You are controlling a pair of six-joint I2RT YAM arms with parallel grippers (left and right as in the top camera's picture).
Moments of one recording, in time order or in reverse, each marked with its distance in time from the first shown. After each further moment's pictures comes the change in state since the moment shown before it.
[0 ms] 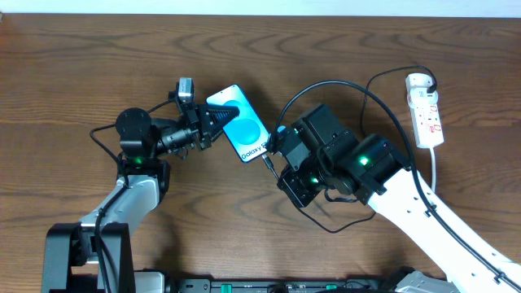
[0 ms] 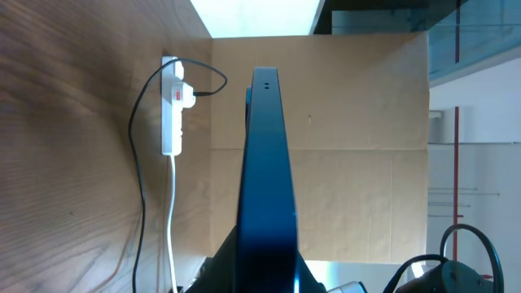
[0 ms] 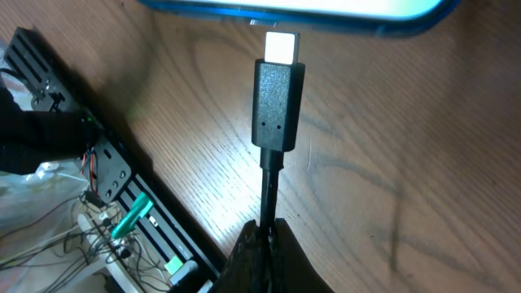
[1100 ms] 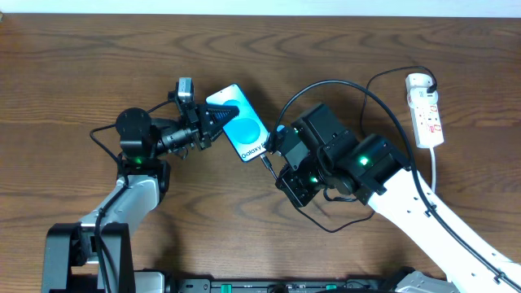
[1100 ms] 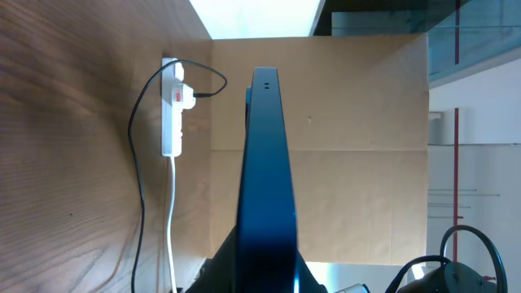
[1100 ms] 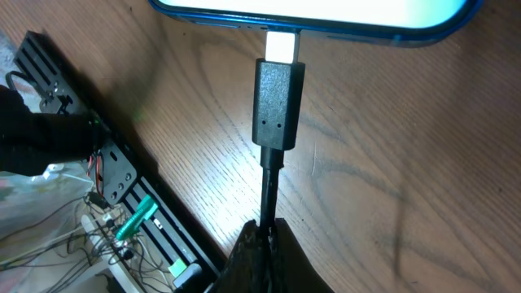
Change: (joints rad) left arm 0.000 0.000 0.000 0.000 -0.004 0.000; right arm 0.000 0.000 0.000 0.016 -0.013 0.000
